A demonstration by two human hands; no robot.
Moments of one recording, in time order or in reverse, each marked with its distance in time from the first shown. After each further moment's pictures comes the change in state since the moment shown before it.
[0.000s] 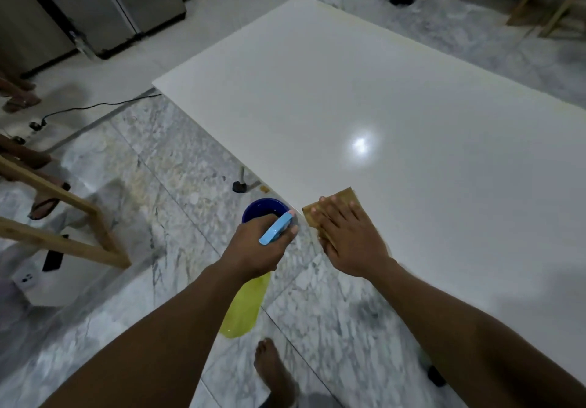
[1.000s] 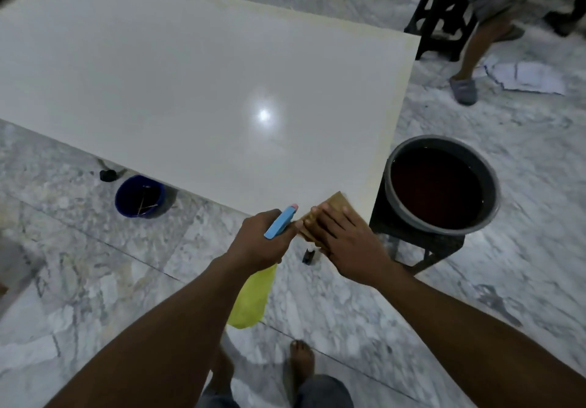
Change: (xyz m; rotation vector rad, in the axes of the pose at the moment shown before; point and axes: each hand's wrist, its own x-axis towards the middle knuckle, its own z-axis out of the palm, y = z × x) left_hand -0.277 0.177 0.418 0.160 -0.293 0.236; right_hand -0.580 0.150 0.035 -0.029 -0.060 0.212
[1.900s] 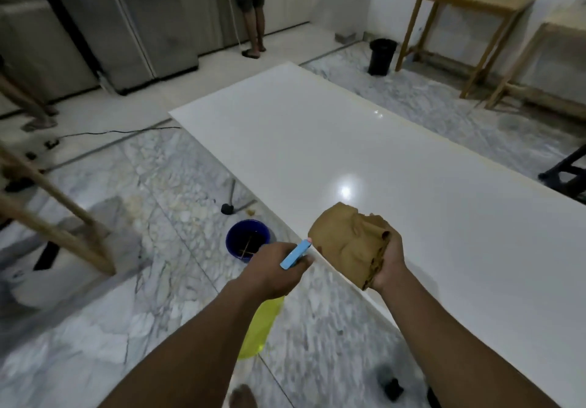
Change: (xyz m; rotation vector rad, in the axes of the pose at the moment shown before) left_hand -0.019 -0.162 -0.315 -0.083 0.232 -0.087; right_hand 0.314 -0.210 -0.231 2.402 -0.070 0.745
